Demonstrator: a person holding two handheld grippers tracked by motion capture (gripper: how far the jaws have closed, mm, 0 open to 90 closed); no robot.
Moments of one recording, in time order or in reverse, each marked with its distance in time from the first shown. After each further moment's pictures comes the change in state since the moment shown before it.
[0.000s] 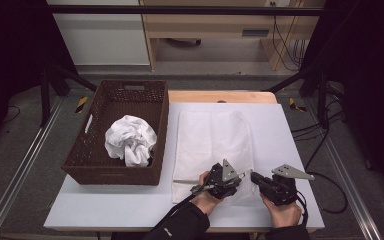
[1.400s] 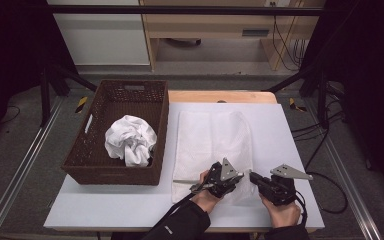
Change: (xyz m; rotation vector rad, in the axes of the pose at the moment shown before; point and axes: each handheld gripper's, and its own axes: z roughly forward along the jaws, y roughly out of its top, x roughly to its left) left arm 0.002 0.000 0.000 -0.046 -0.041 0.015; right arm 0.001 0.000 0.001 -0.004 0.008 -0.015
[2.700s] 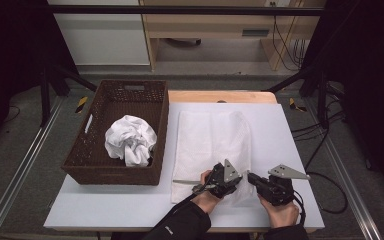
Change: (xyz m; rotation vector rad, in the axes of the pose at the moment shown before) left arm -0.001 -0.003 0.007 0.035 0.077 0.035; right arm 0.003 0.000 0.003 0.008 0.015 -0.018
